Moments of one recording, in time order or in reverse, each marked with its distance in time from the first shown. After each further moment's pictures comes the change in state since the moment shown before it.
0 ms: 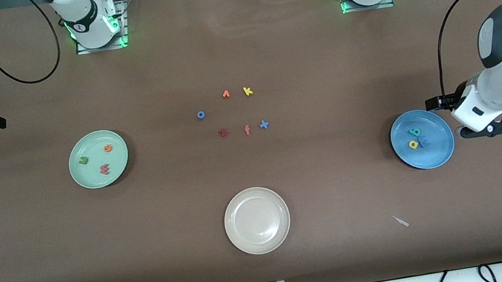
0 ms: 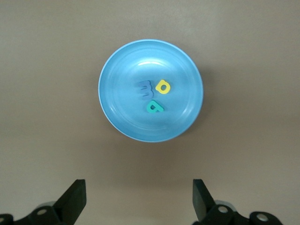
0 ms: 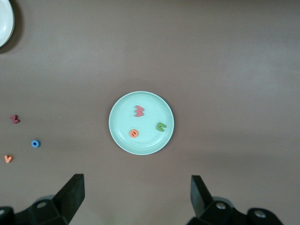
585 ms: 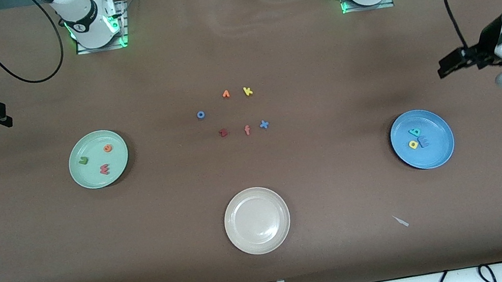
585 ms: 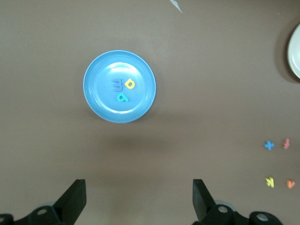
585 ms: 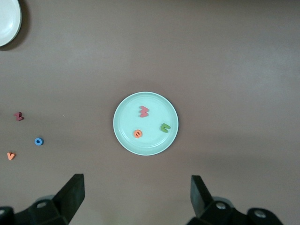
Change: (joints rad) left arm -0.230 -0.294 0.281 0.024 -0.280 -0.130 0.003; right arm 0.008 0.000 0.011 0.001 0.000 0.000 0.000
